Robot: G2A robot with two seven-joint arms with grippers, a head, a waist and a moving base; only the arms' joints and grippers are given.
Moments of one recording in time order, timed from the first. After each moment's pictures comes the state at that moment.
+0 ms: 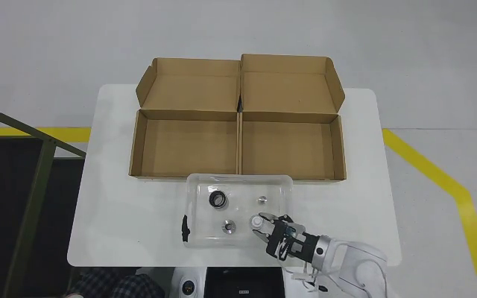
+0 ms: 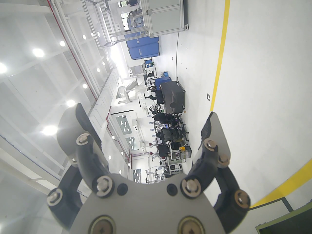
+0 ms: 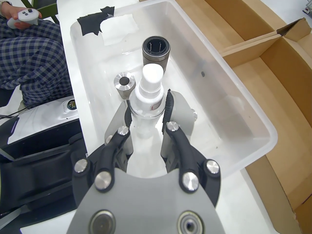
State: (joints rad) left arm -0.01 -0.37 -0.75 -1.25 2.03 -0.40 0.22; right arm -1.80 -1.15 1.31 -2.15 -1.53 -0.71 0.23
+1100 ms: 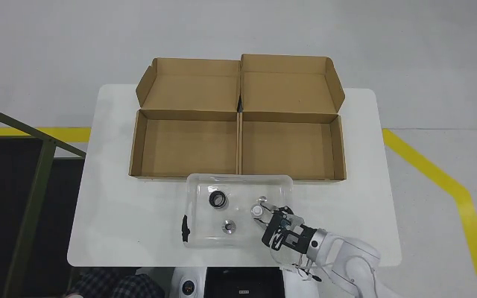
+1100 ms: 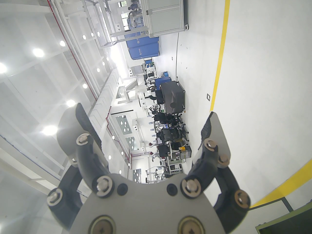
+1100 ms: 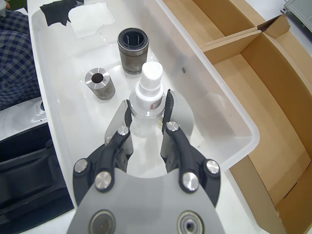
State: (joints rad) left arm -0.01 -0.37 -0.75 -1.25 2.03 -0.40 0.22; right arm -1.74 -1.14 1.24 -2.10 -1.65 -0.58 0.21
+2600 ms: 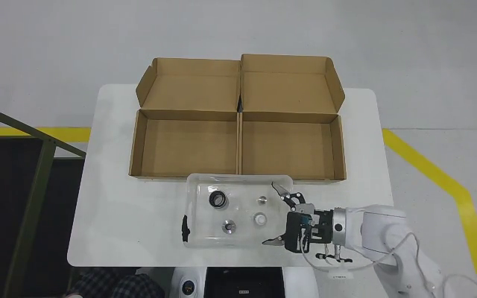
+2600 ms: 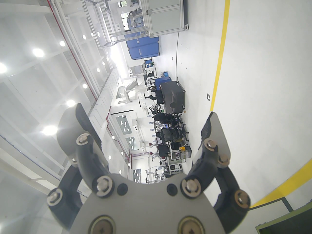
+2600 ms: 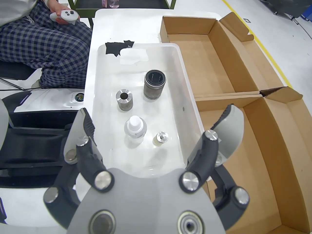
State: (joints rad) left arm -0.01 -0.37 -0.75 -1.25 2.03 -0.40 0.22; right arm -1.54 -1.05 1.36 -2.15 -1.28 -1.01 0.32
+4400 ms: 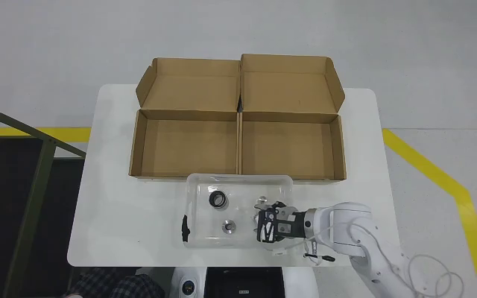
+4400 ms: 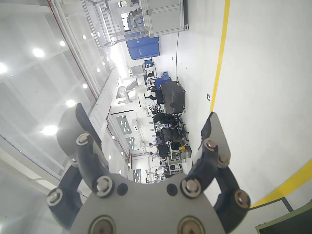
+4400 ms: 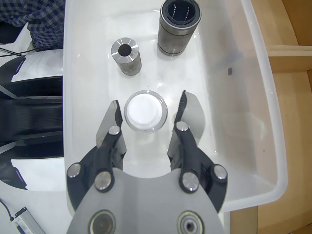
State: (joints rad) left arm -0.01 -0.37 -0.75 -1.25 2.03 -0.40 0.22; right arm -1.40 -1.04 1.11 -2.02 -1.27 -0.88 0.64
